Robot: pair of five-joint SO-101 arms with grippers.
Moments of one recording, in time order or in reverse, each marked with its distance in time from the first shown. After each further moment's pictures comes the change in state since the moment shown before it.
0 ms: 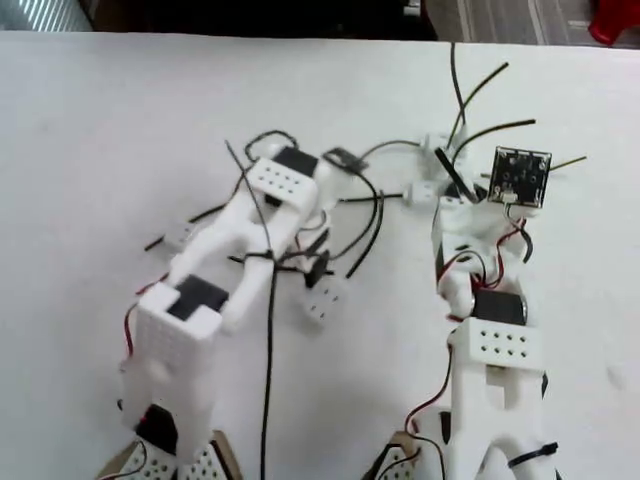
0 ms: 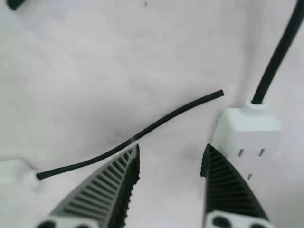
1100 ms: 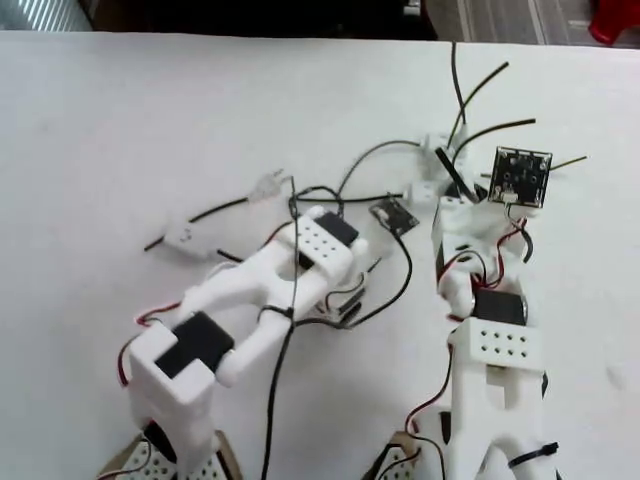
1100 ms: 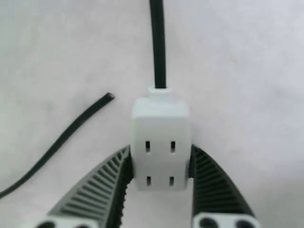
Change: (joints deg) left arm 14.3 -11.4 25.2 -19.5 3.2; right arm -0.1 0.0 0.0 0.0 0.0
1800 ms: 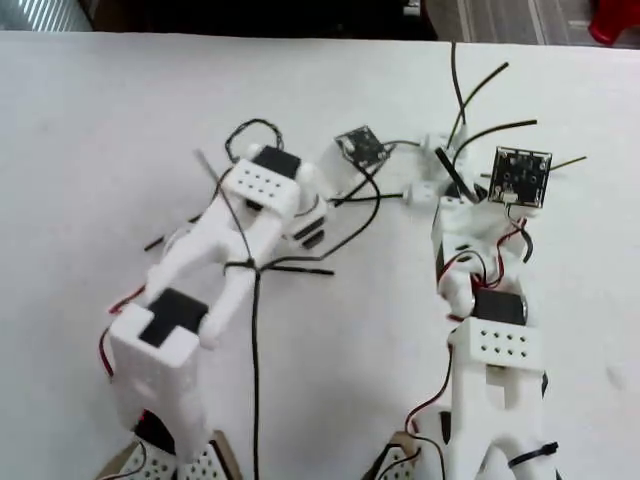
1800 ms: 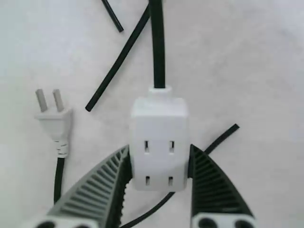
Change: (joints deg) left arm -15.7 4.6 -16.2 -0.5 -25.6; right arm 0.0 0.0 0.0 0.0 0.0
